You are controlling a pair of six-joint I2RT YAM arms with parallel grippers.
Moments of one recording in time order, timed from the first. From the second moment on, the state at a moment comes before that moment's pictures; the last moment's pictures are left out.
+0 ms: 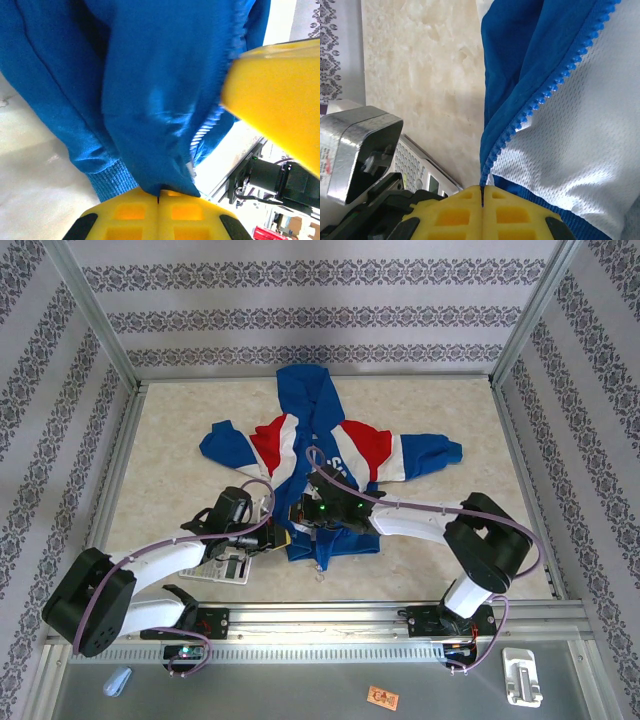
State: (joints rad) left arm -0.51 1.21 0.40 -0.04 0.61 -0.86; right arm 0.87 1.63 0.89 0.00 -0.29 1.03
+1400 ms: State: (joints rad) left arm -0.47 1.30 0.36 0.16 0.70 -0.93; right arm 0.88 1.62 0.84 -0.02 -0.29 0.97
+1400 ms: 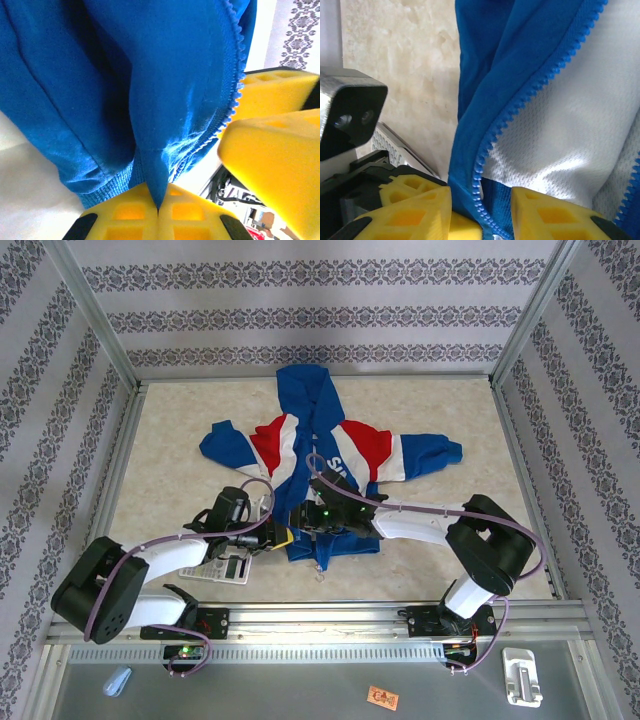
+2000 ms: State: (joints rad) left arm -0.44 1.29 0.36 0.19 0.76 -0.93; right arm 0.87 1.61 0.84 -0.02 -0.33 0.96
